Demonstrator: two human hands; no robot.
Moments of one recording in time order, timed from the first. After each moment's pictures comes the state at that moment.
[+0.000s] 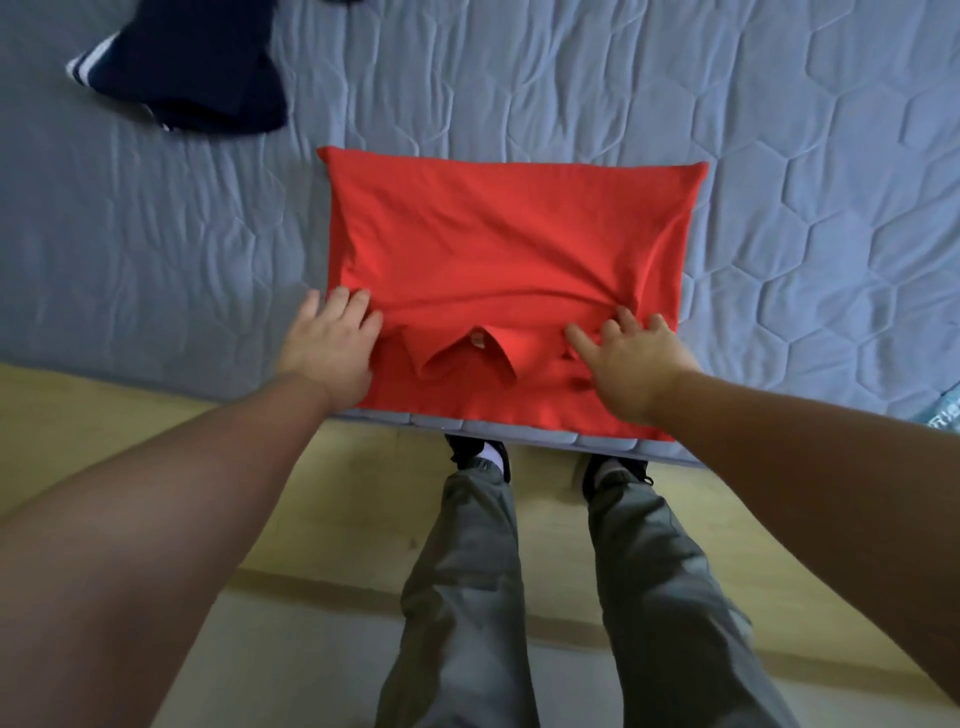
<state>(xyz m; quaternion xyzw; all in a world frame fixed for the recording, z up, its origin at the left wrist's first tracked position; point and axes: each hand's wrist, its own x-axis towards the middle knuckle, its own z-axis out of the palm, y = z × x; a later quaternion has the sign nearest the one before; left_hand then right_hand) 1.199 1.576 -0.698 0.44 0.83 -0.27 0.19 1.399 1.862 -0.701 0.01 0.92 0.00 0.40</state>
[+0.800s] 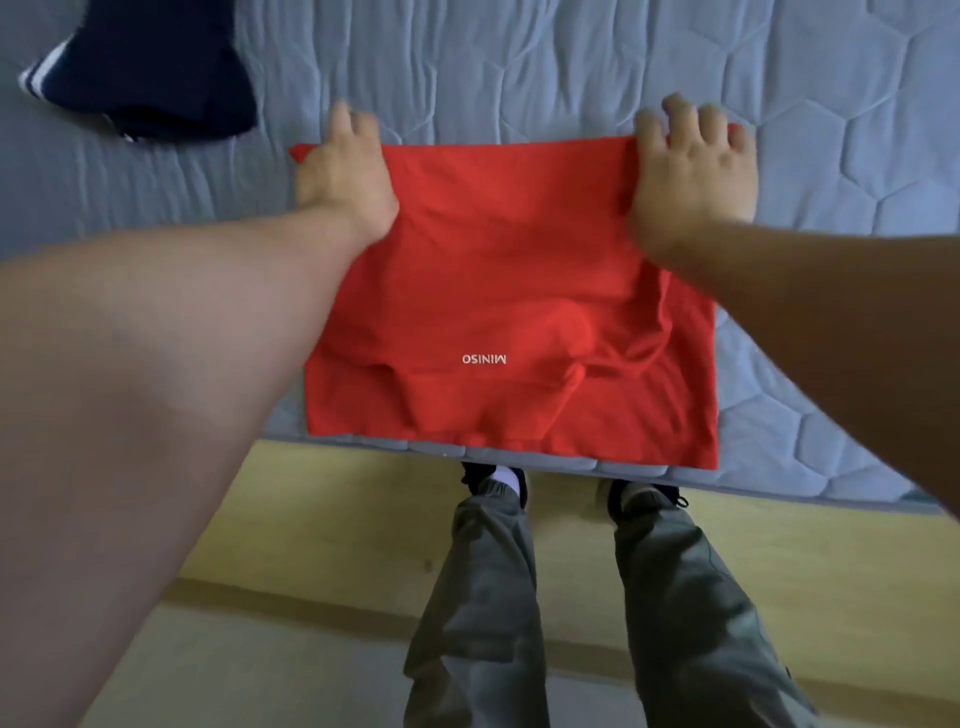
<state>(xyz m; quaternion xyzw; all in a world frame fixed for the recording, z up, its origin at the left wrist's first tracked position) 1.100 1.728 -0.716 0.24 0.95 -0.12 0.14 1.294 1.944 -0.733 0.28 0.95 -0.06 0.09</state>
